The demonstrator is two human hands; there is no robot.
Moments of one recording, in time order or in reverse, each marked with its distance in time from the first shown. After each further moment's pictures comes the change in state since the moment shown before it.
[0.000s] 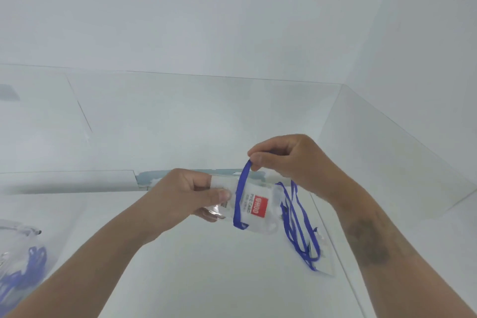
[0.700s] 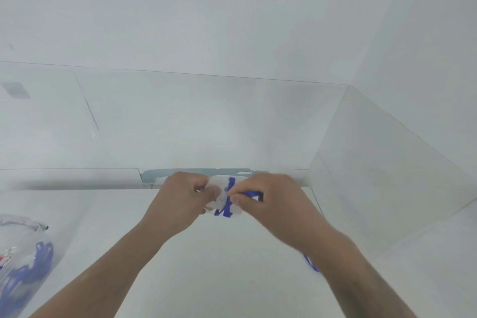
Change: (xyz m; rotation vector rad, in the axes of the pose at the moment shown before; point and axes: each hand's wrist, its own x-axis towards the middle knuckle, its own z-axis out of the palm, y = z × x) left_hand 0.011 -0.030 -0.003 0.338 0.293 -0.018; right_hand -0.029 0.010 0.057 -0.444 0.028 -0.113
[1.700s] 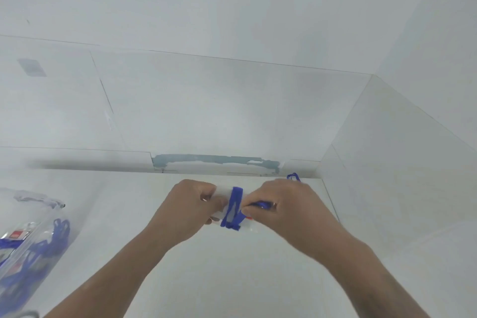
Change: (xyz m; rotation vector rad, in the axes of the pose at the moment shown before) left_hand -0.020 -0.034 -0.001 -0.040 -0.090 -0.101; right_hand -0.007 0.003 0.026 -0.110 -0.075 -0.072
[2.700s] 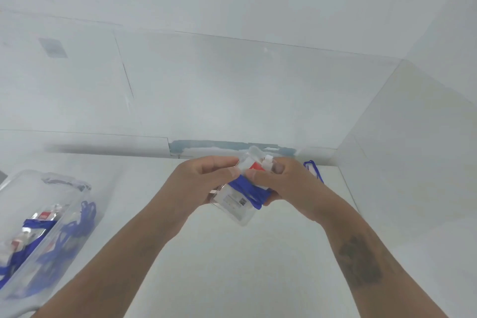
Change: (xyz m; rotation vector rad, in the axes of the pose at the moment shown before) left_hand -0.021 -0.015 -0.052 -0.525 -0.083 -0.036; right_hand 0.050 -0.015 0.050 0.837 -0.196 0.279
